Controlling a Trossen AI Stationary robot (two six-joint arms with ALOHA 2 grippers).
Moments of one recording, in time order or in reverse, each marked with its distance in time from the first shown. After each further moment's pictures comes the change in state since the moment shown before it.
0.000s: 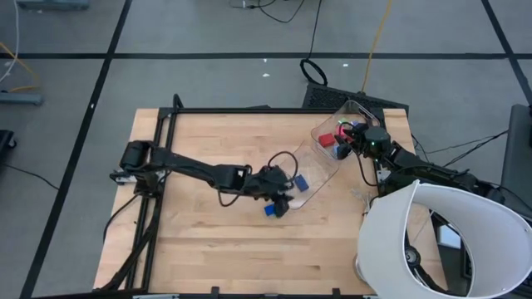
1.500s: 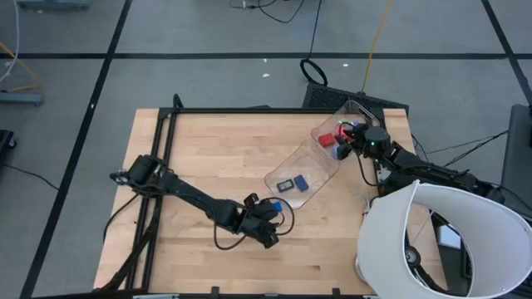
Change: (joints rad) left arm -0.260 0.112 -0.001 -0.179 -0.270 -0.138; right arm 0.000 0.000 0.000 -0.011 -0.001 0.008
